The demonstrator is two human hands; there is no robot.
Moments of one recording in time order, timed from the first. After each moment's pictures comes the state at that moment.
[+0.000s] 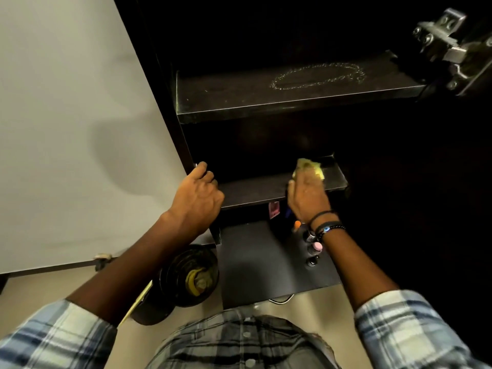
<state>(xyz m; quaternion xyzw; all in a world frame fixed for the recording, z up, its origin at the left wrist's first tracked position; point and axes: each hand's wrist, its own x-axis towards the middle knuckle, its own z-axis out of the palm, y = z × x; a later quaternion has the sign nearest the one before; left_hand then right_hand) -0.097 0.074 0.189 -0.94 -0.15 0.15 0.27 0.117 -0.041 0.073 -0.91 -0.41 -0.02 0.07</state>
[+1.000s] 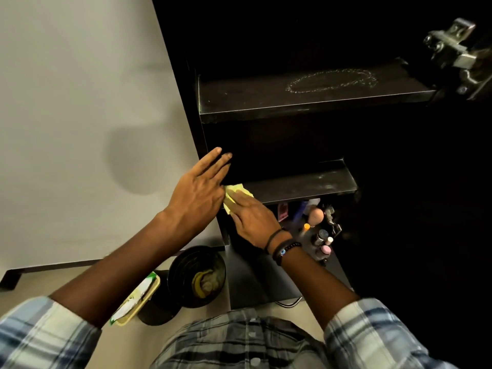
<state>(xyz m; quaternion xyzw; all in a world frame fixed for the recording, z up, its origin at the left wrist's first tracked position) -0.121 0.079 0.203 -0.94 -0.17 0.08 0.30 0.000 0.000 0.077 -0.73 -0.65 0.03 0.21</state>
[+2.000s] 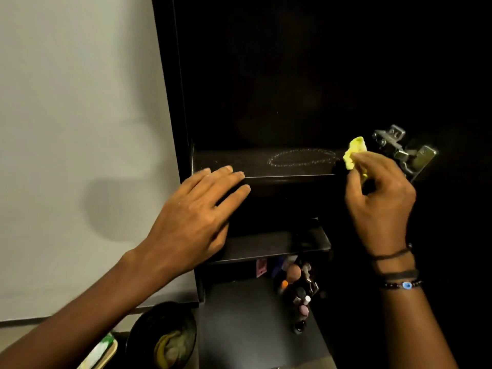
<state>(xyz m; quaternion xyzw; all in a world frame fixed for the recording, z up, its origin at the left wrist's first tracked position) -0.116 0.059 0.288 -0.95 -0.10 -0.26 0.14 0.115 -0.097 0.296 -0.77 -0.39 -0.29 0.42</state>
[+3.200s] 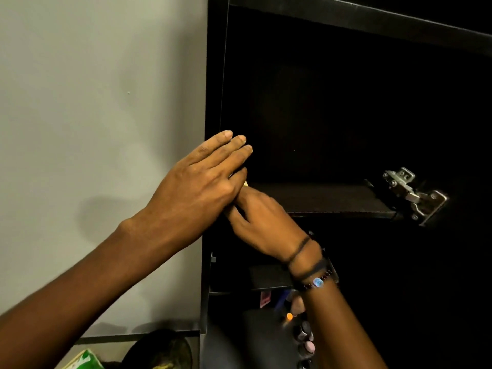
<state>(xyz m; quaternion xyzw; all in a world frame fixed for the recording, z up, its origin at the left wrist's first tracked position) -0.107 0.098 0.363 -0.91 -0.09 -0.32 0.27 0.012 0.022 0.321 -0.72 -0.65 -0.01 0.25</state>
